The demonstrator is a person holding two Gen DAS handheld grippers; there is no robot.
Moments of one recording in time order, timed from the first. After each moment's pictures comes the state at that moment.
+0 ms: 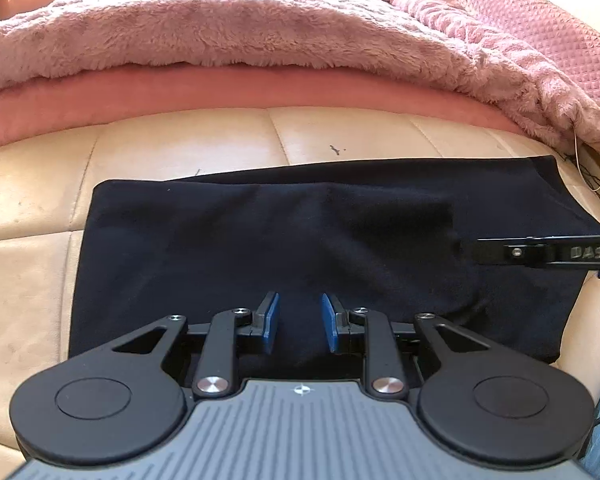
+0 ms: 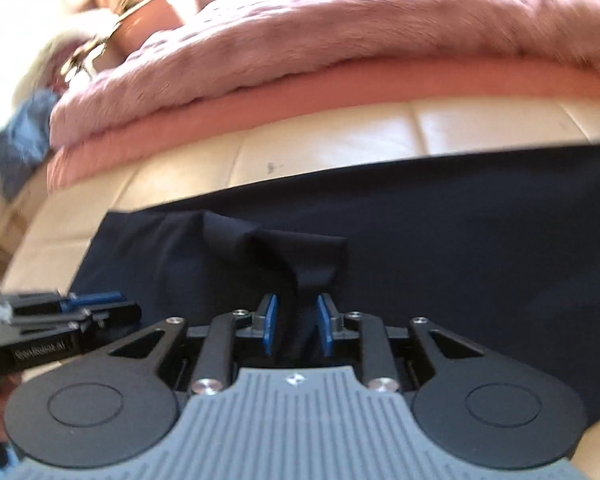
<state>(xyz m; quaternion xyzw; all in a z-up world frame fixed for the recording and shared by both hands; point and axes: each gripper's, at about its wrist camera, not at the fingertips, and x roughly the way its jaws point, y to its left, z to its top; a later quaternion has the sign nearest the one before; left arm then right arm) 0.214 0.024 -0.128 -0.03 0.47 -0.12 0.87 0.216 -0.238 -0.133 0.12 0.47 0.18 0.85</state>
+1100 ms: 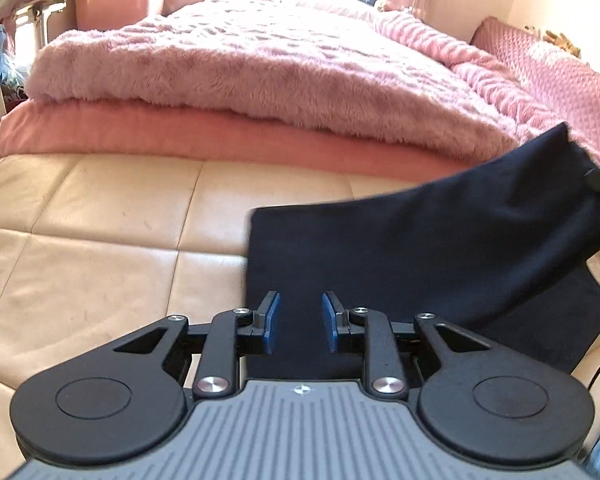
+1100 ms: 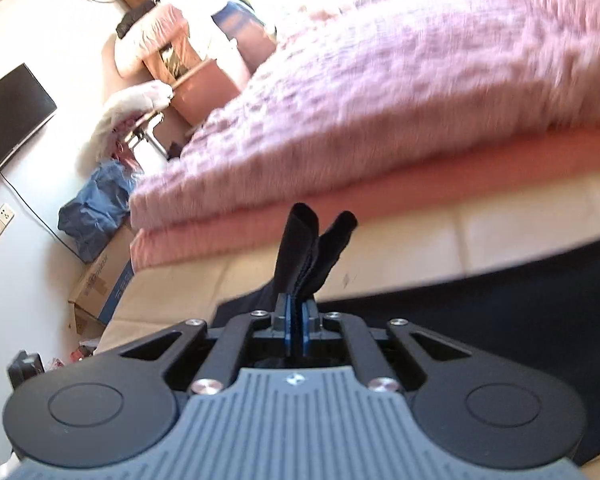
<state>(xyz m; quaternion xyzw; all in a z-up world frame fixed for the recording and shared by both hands) 0.182 0.068 -0.074 -0.08 0.41 -0.03 0.91 0.230 -0.265 -0.006 0.19 0.40 0.25 0.86</state>
